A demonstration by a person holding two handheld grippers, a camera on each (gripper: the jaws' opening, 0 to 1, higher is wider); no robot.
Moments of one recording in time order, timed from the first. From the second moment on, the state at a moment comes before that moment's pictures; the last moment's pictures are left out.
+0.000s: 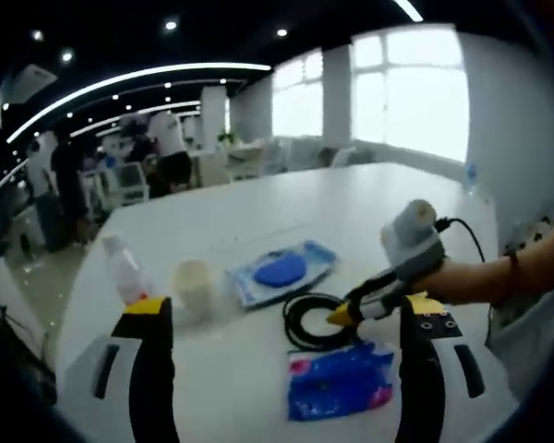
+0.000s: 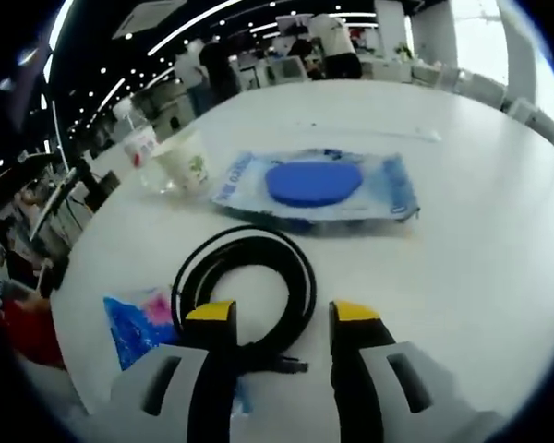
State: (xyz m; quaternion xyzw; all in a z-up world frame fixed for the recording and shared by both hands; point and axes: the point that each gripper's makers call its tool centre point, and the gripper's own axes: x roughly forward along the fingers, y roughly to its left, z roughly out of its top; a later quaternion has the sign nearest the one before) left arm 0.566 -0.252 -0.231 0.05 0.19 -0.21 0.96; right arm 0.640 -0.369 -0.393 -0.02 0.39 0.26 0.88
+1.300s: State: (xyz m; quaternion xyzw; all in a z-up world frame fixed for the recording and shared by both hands) left arm 0.556 -0.238 -0.245 0.04 0.18 -0.22 0.96; right arm 0.648 -0.404 -0.362 0.12 0.43 0.17 0.88
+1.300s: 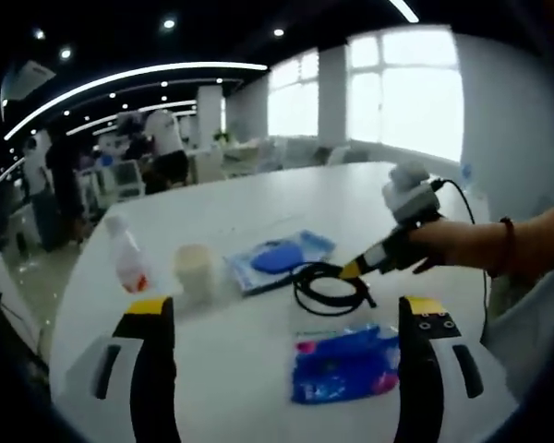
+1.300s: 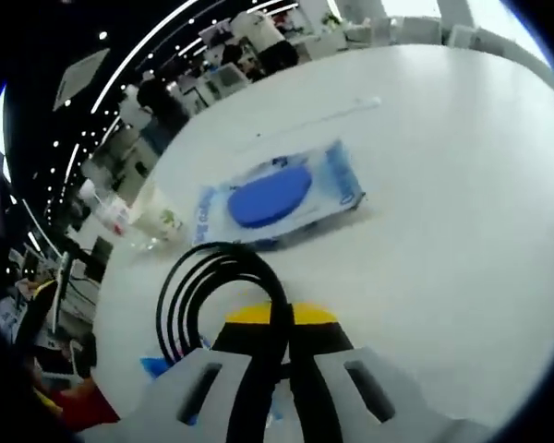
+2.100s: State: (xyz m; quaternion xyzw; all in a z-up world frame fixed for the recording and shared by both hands) left arm 0.551 -0.242 -0.241 0.02 0.18 -0.23 0.96; right arm 0.672 -0.487 -0.369 0.07 0.44 0.11 0.89
